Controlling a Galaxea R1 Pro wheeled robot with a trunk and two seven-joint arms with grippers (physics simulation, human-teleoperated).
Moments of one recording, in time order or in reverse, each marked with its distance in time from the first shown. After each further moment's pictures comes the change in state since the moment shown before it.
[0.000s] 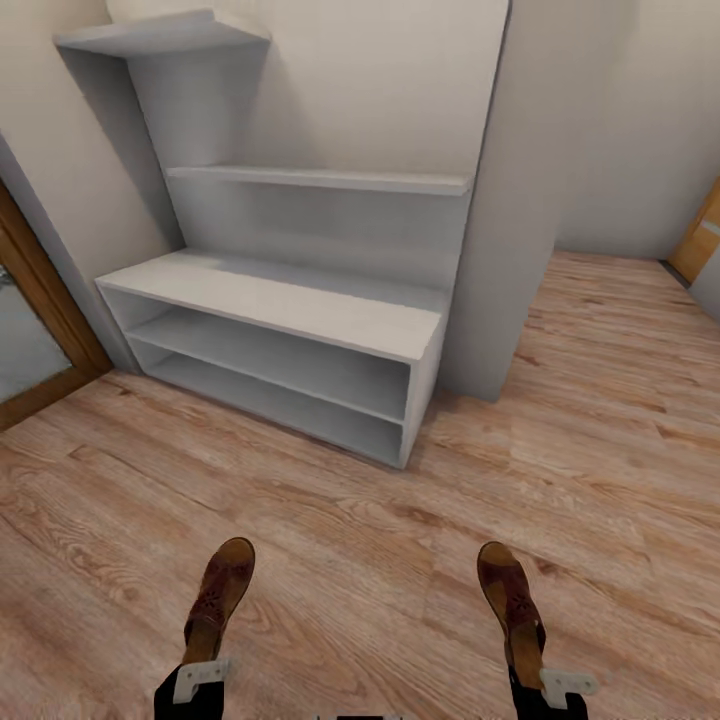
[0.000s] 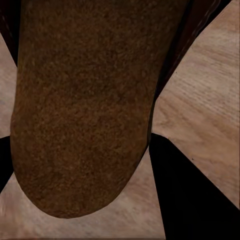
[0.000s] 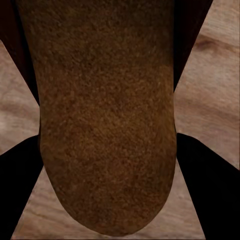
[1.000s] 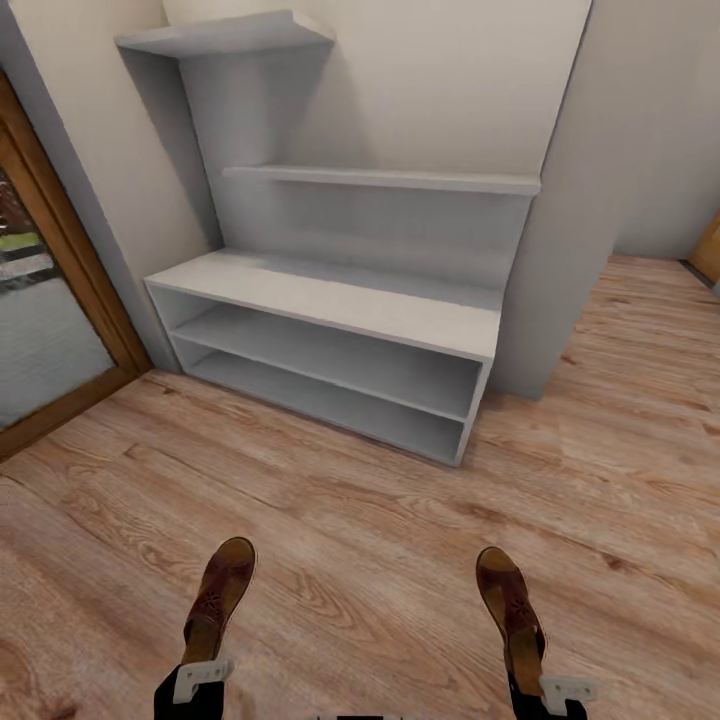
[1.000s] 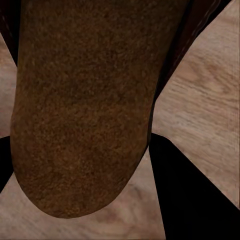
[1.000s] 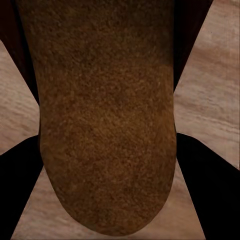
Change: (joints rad) left arm 0.000 0.000 0.000 0.000 0.000 -0.003 0.000; right arm 0.000 0.000 0.001 0.023 0.003 0.000 0.002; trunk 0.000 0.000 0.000
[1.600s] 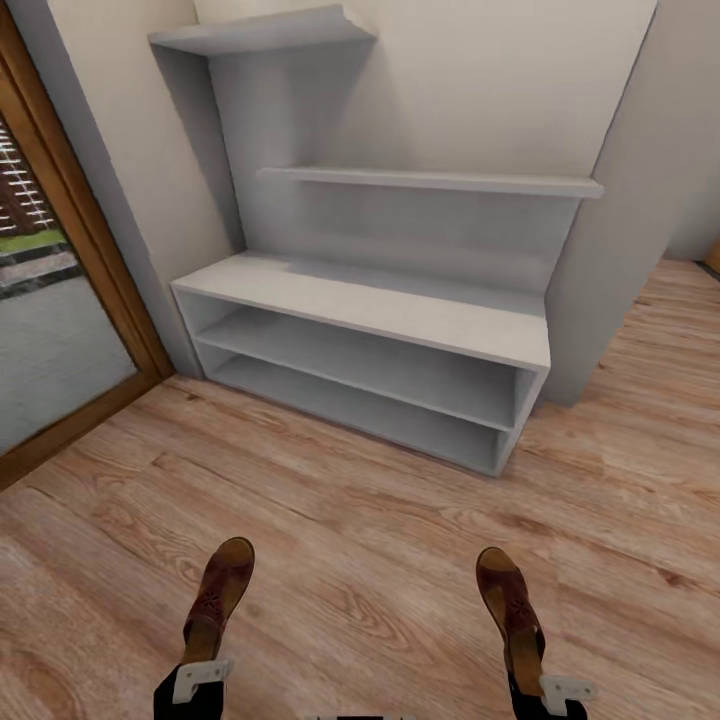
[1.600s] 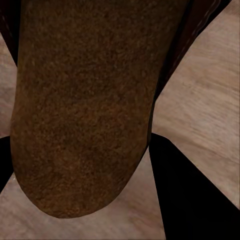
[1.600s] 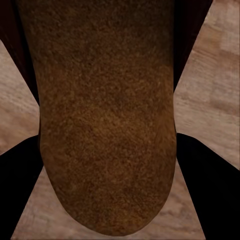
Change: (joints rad) left arm 0.000 0.002 0.000 0.000 0.000 0.000 0.000; right arm 0.000 0.000 0.000 0.001 -0.001 0.000 0.000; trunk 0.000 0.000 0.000
